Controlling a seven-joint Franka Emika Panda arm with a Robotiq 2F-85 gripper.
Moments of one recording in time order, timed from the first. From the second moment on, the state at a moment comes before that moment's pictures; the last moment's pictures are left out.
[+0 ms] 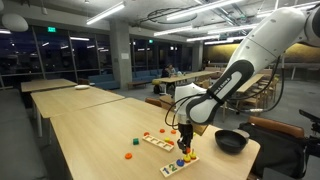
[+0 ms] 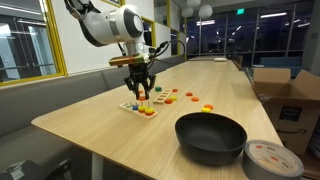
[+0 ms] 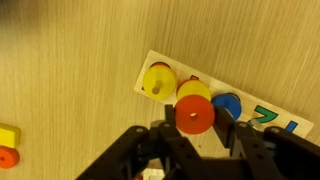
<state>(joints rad) 0.08 0.17 0.06 -2.31 -0.18 2.46 0.13</state>
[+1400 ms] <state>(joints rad) 0.09 0.21 0.07 -2.30 -0.15 2.46 0.10</state>
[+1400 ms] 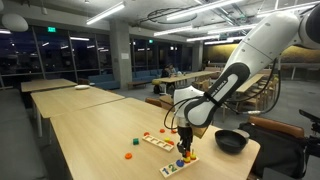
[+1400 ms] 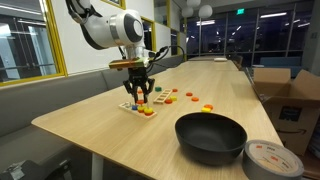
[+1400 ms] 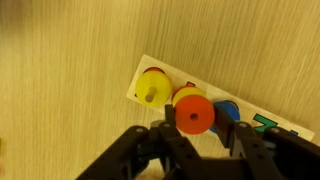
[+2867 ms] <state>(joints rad) 0.05 0.21 0.04 -2.29 -0.09 2.46 0.06</state>
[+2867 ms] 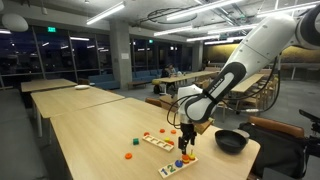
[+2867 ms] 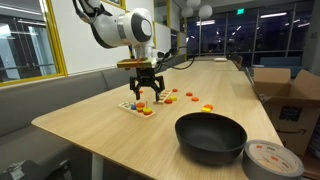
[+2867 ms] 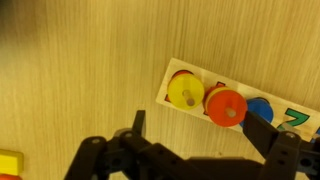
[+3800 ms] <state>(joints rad) -0.08 -0.19 -0.09 -2.59 -0.24 2.52 -0.06</state>
